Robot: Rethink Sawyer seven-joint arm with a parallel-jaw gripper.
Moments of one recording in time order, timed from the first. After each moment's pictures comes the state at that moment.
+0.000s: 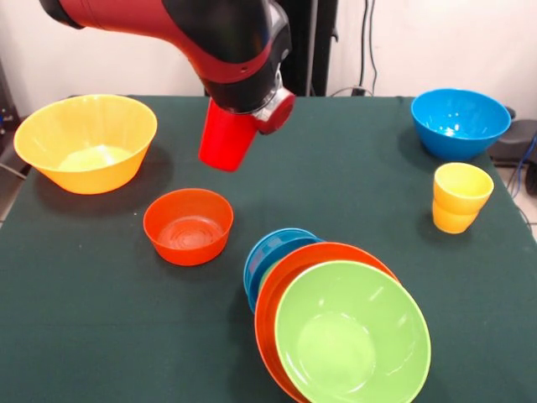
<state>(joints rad) -0.36 -0.44 0.05 1.34 -0.05 1.24 2.19</state>
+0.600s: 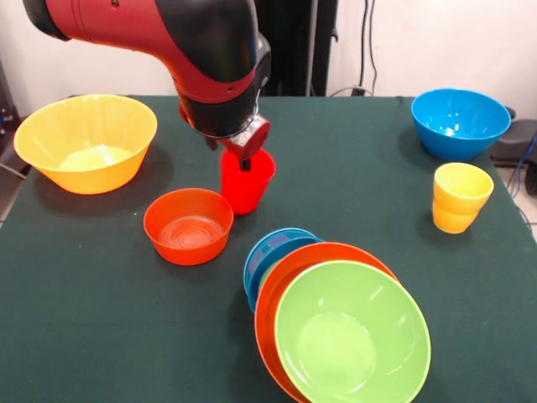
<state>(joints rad) -0.37 -0.41 0.05 1.28 -0.17 1.13 2.19</state>
